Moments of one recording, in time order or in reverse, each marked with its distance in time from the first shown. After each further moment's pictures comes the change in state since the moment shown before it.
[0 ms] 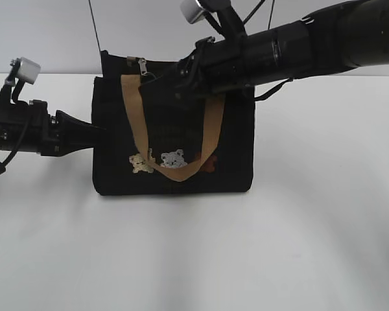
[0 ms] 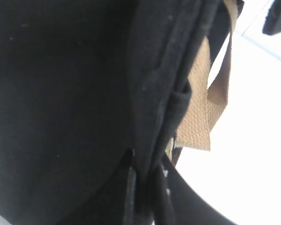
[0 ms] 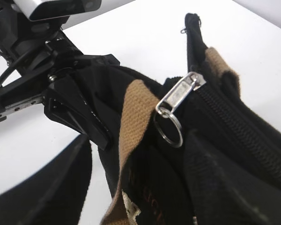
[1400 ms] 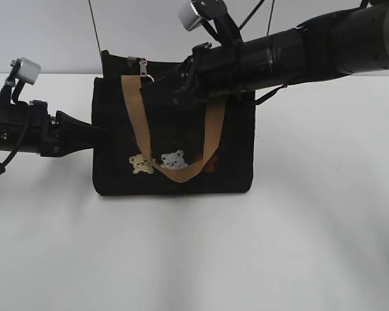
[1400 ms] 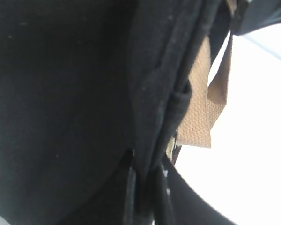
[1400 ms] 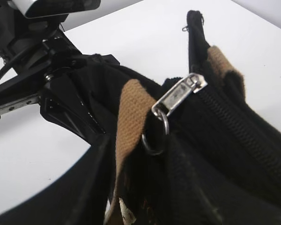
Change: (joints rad) left arm 0.000 0.000 0.000 0.005 0.002 0.000; right arm 0.004 0.031 -0.001 0.045 0.016 -0.060
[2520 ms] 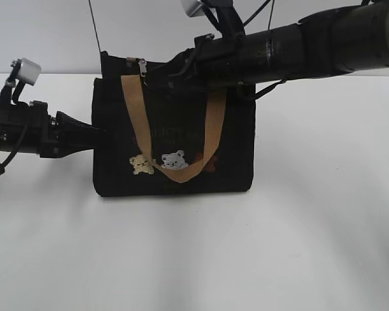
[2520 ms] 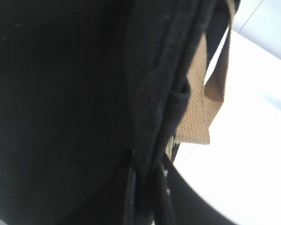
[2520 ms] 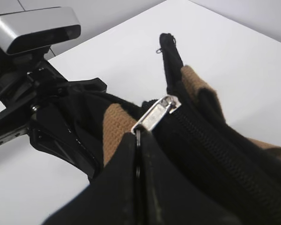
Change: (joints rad) left arm 0.000 0.000 0.000 0.008 0.004 0.000; right arm 0.000 -0.003 0.000 0.098 -0.049 0.025
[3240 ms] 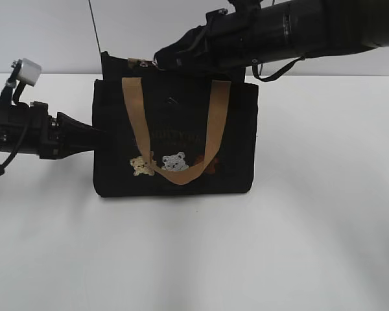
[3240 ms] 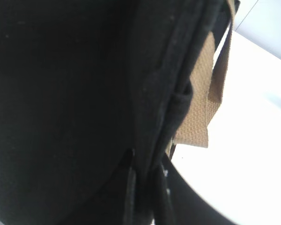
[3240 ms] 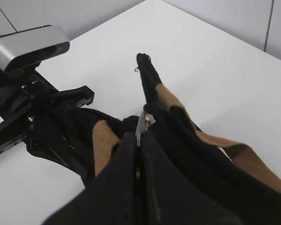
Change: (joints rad) left arm 0.000 0.000 0.000 0.010 0.006 0.000; right arm -0.003 -0.103 0.000 -0.153 -0.074 0.177
